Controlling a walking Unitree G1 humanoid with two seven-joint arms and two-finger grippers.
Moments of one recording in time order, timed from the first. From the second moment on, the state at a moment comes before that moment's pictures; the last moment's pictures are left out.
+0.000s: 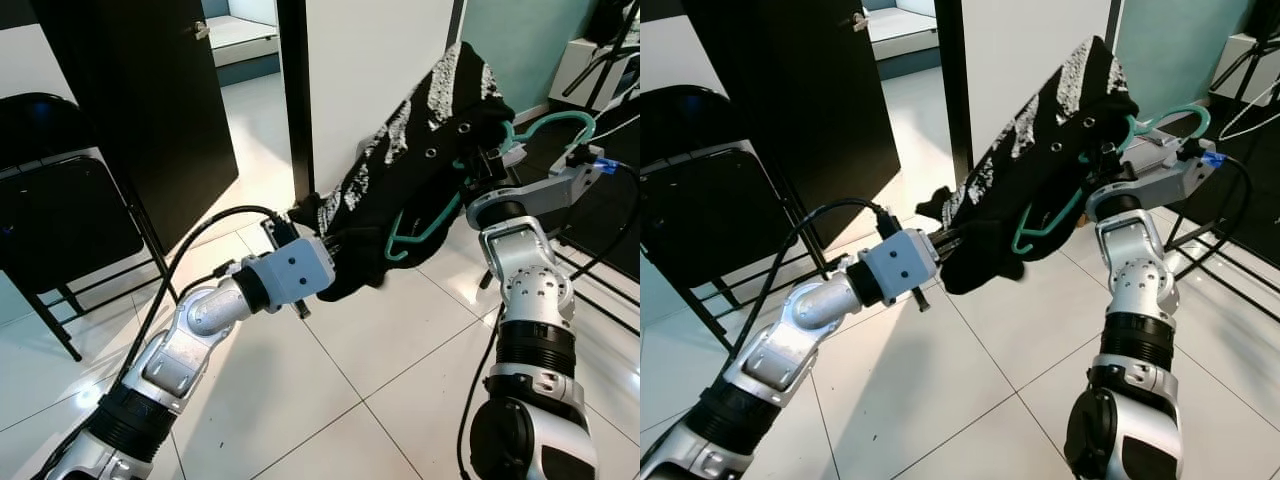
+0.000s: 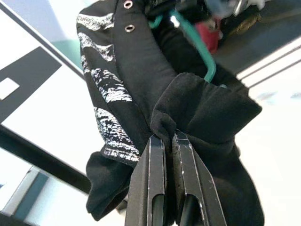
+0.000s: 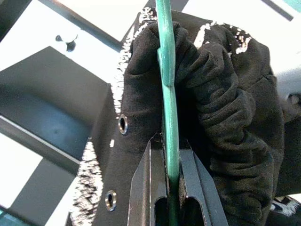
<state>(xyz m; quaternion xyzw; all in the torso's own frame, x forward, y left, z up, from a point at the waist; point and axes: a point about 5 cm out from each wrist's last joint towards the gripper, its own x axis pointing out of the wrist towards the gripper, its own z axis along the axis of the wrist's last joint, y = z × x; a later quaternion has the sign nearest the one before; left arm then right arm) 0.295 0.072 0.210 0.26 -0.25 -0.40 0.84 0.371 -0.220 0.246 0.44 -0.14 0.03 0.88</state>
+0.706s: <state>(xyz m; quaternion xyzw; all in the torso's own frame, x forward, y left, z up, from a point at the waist) 0.273 0.003 0.225 0.07 -0.26 -0.45 0.85 0.374 -0.223 0.247 0.43 -0.16 -0.01 0.89</state>
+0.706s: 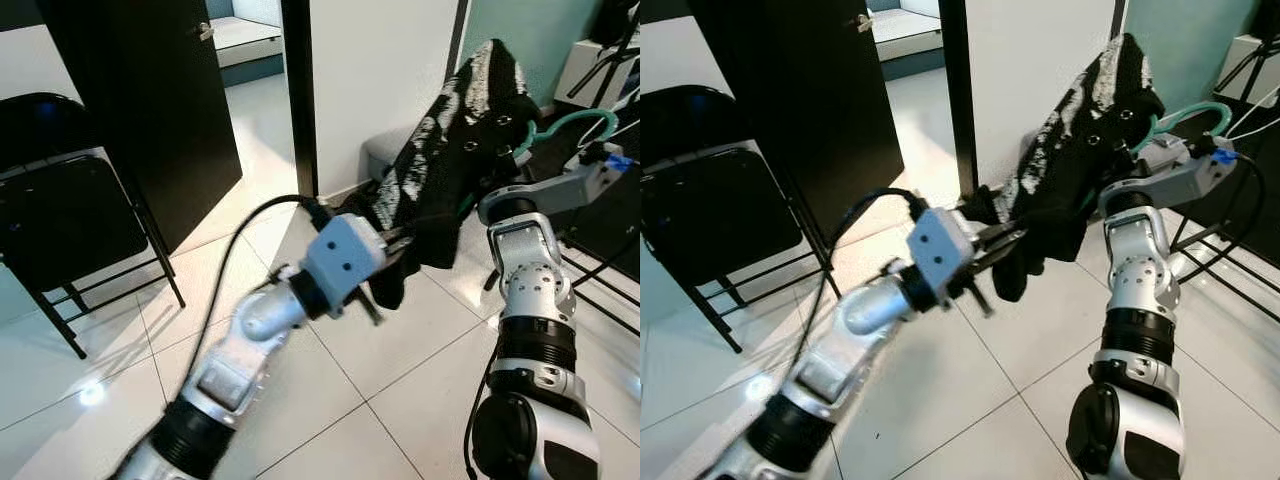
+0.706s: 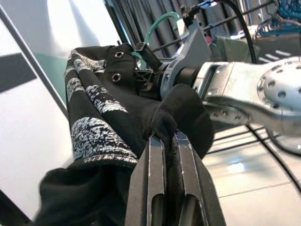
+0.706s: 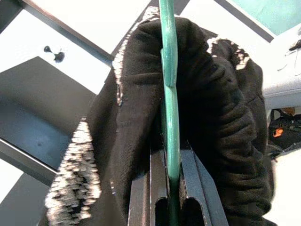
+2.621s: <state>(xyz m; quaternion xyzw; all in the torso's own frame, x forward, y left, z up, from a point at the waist) 0.299 0.098 0.224 0.14 -0.18 -0.39 0.89 0.308 -0.212 0.187 0.09 0.14 0.42 0.89</state>
